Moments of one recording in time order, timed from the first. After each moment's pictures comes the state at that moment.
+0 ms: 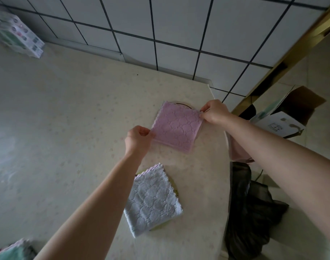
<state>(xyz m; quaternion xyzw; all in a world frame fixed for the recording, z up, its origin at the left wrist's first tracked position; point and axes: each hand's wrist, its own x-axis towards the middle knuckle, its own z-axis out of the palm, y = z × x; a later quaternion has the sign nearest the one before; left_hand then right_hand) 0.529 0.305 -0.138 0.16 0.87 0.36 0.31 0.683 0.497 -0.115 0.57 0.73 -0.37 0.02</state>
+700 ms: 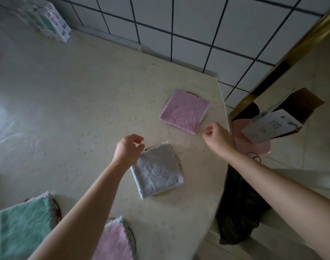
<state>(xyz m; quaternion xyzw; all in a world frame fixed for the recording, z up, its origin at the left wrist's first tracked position) 0.531 0.187 -0.118 0.26 0.89 0.24 0.30 0.738 0.374 -0.108 0.56 0.75 -0.34 -0.02</state>
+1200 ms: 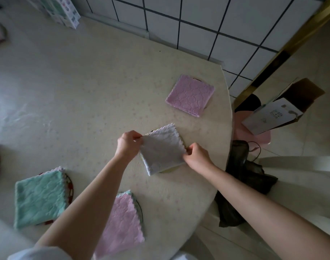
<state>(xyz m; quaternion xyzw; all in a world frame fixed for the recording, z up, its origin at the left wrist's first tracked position) 0.551 0.135 -0.118 0.21 0.89 0.26 0.30 0.748 0.246 -0.125 0.55 0.72 -0.42 0.09</state>
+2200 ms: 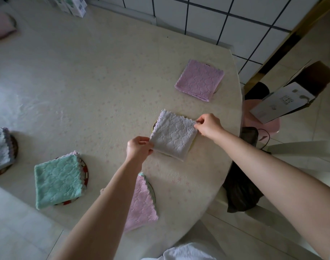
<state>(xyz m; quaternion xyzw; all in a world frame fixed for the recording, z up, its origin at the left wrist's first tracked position) 0.590 0.084 -0.122 -0.03 0.82 0.42 0.40 0.725 0.280 -0.128 0.55 0.73 -0.40 0.04</state>
